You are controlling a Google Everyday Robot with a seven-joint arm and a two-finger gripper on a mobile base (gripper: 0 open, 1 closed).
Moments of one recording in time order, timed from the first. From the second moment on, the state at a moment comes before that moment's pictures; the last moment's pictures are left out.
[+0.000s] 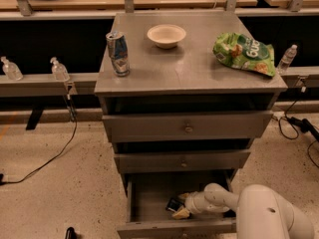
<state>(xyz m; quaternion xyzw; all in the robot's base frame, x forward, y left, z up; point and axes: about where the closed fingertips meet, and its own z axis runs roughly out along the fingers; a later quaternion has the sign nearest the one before) 0.560 -0.112 0.109 -0.51 0.79 0.22 0.25</state>
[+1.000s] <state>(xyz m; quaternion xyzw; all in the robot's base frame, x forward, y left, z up) 0.553 -0.117 0.114 -0.52 0.78 0.22 0.27</state>
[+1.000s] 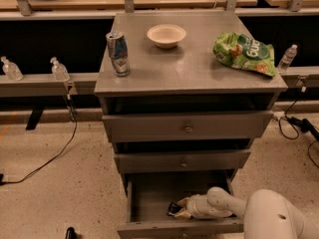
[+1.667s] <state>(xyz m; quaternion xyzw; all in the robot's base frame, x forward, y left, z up) 0.554 -0.118 0.121 -0.52 0.78 0.22 0.29</state>
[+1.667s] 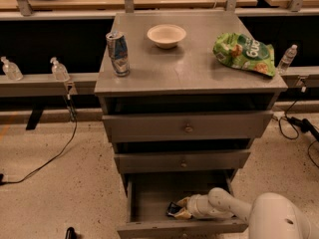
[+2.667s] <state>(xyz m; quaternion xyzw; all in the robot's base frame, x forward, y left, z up) 0.554 -0.130 0.192 -0.51 0.74 0.31 0.32</state>
